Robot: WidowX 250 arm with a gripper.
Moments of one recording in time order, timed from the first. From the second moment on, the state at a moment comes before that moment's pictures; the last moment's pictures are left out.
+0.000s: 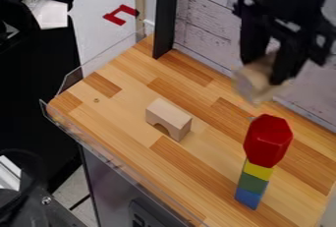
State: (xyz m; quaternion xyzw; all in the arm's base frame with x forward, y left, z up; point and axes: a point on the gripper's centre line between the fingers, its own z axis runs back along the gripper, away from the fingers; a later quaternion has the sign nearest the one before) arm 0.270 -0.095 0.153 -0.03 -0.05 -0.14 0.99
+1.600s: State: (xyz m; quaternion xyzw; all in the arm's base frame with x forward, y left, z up) arm 0.274 -0.065 0.016 -0.02 0.00 -0.01 1.00
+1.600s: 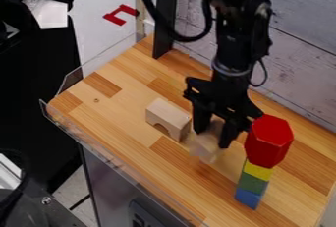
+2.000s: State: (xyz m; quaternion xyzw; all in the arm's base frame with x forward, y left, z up) arm 0.279 -0.073 -0.013 0.00 0.01 -0.01 1.00
